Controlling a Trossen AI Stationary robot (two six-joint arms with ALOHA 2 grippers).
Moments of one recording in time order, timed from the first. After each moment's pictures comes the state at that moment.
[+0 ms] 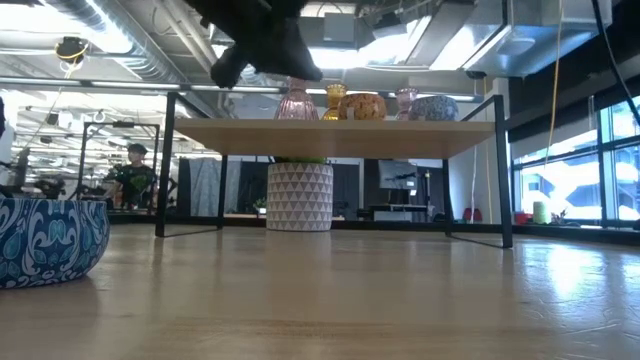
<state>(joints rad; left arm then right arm) -0.16 1.48 0.98 0.00 -0.68 -0.65 0.49 1.88 2.32 -1.57 0.51 0.22</state>
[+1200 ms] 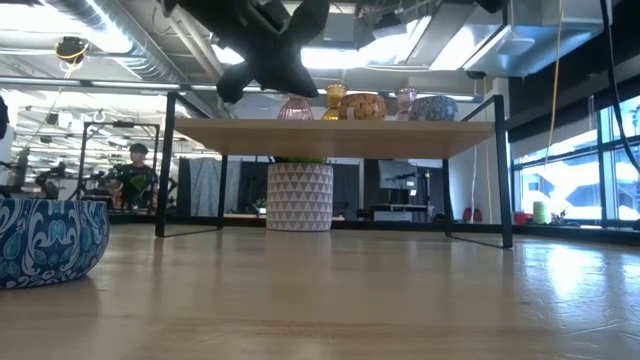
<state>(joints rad) 0.00 1.48 0.98 0.01 -0.66 -0.70 0.43 1.19 1.10 -0.47 0.29 0.55</state>
